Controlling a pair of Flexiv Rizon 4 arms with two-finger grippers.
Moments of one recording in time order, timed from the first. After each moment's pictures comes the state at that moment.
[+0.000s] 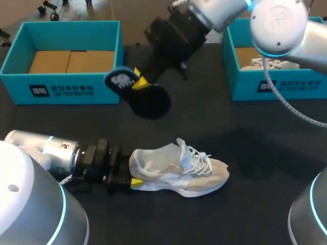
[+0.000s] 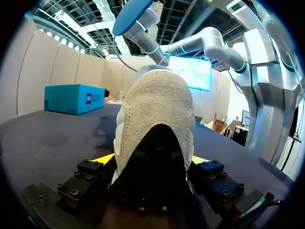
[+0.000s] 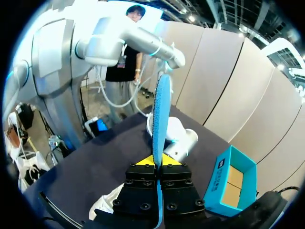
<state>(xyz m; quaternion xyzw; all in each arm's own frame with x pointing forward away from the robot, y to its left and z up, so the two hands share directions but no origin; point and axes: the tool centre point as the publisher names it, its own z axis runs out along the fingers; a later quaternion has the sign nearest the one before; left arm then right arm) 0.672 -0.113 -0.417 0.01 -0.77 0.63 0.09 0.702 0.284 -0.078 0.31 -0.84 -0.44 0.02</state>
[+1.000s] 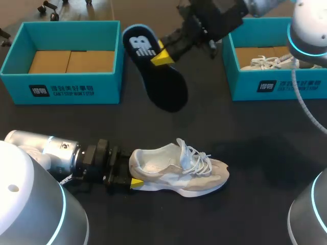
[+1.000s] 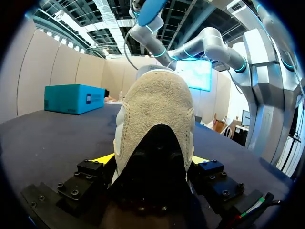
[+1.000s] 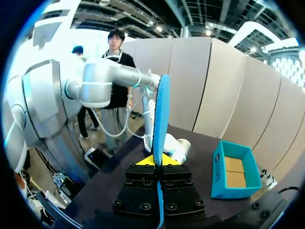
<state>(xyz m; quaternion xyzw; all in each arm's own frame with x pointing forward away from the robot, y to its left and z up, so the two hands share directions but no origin) 0.672 -0.113 -0.417 0.01 -0.77 0.63 0.09 0.691 0.234 -0.015 0.17 -0.84 -0.51 0.05</state>
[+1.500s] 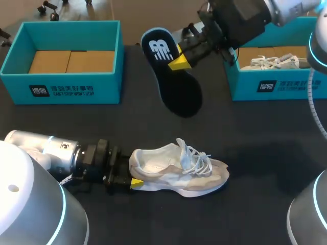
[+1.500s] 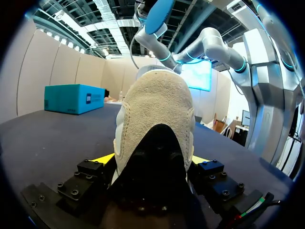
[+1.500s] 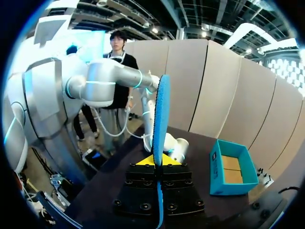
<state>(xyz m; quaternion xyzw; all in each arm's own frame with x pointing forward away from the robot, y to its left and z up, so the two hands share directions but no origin) 0.672 -0.113 -0.417 0.01 -0.77 0.63 0.09 0.683 0.211 -0.011 0.16 -0.84 -0.52 0.02</state>
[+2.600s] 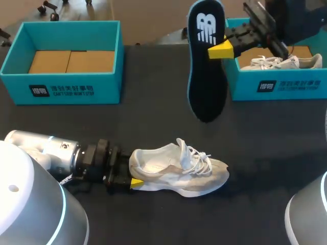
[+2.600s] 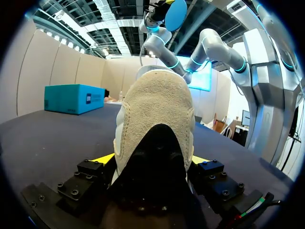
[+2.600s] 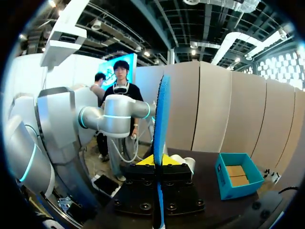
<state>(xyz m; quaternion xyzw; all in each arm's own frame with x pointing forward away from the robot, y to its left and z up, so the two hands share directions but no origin) 0.672 -0.113 -0.417 0.01 -0.77 0.63 0.09 0.629 0.148 0.050 0.11 -0.78 -0.61 0.06</state>
